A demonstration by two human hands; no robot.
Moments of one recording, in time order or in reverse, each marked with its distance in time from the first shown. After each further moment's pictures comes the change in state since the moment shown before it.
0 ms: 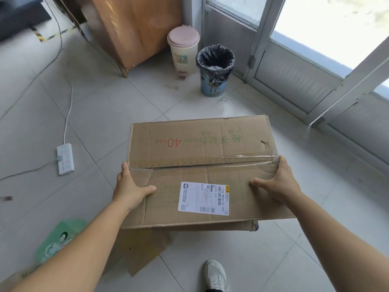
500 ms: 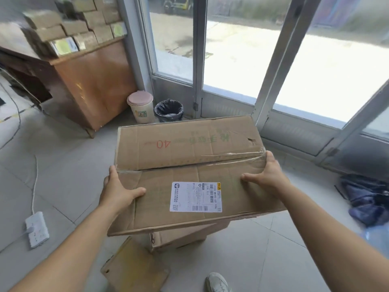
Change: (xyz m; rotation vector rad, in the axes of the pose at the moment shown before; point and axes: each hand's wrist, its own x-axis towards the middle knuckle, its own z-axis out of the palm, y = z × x) left_hand -0.129 0.025 -0.110 -0.024 -0.001 0.396; right_hand -0.217 -0.002 -0.082 0.146 0.298 -0.015
